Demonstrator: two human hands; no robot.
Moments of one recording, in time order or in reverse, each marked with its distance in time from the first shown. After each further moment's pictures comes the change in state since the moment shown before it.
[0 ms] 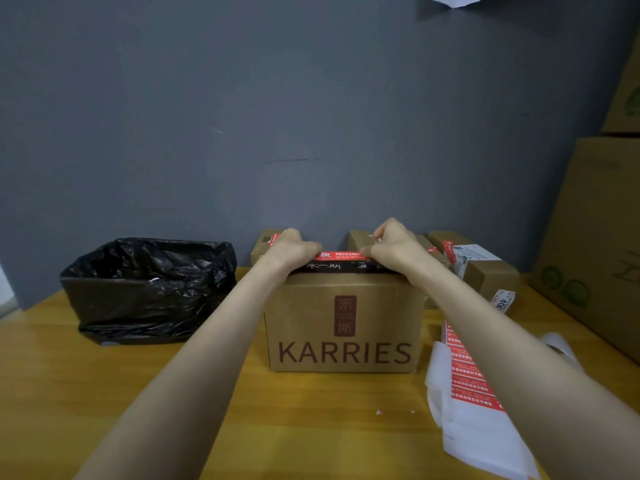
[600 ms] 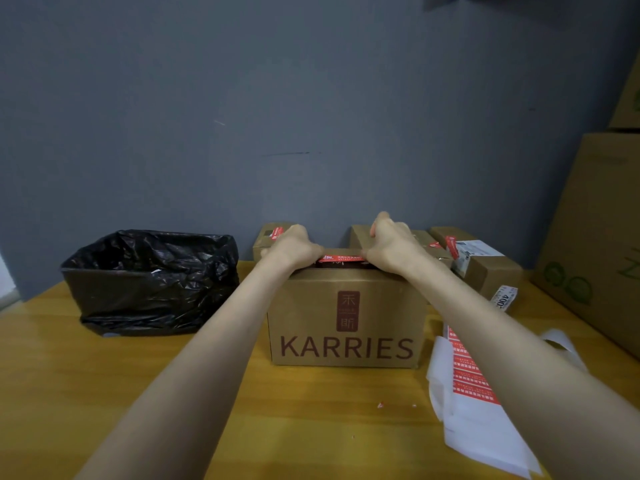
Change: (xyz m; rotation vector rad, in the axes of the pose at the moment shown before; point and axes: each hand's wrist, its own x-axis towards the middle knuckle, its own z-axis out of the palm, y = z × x) left_hand 0.009 -0.008 0.005 0.206 -0.010 0.002; right_hand -0.008 -0.010 0.007 -0.285 -0.028 -0.035
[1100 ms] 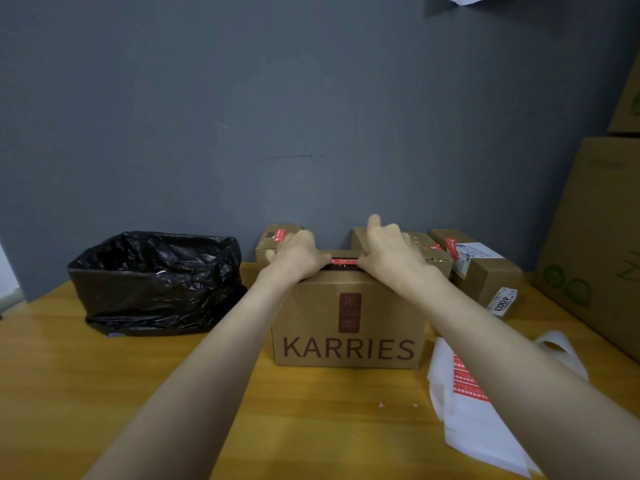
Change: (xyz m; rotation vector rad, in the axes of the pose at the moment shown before) left_hand -0.010 0.003 0.005 0.204 0.072 0.056; right_hand -0.013 -0.004 0.006 -0.210 0.104 -0.156
